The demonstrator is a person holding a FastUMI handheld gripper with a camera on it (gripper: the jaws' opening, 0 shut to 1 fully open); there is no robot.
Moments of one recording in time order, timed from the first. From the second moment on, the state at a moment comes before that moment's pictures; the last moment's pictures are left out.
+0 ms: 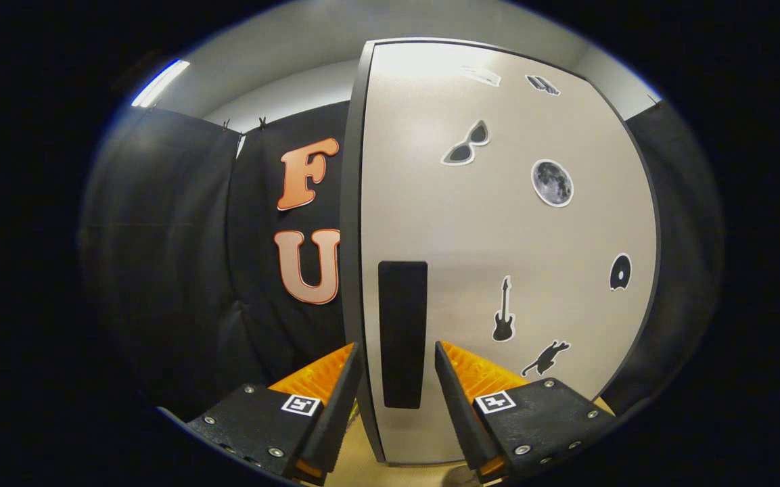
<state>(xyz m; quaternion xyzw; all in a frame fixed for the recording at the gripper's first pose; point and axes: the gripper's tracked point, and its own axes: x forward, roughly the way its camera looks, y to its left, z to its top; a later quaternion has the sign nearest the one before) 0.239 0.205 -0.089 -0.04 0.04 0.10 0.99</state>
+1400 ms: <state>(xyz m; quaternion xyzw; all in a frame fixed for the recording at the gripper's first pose) 0.184 0.175 -0.095 -0.03 0.05 0.08 1.00</state>
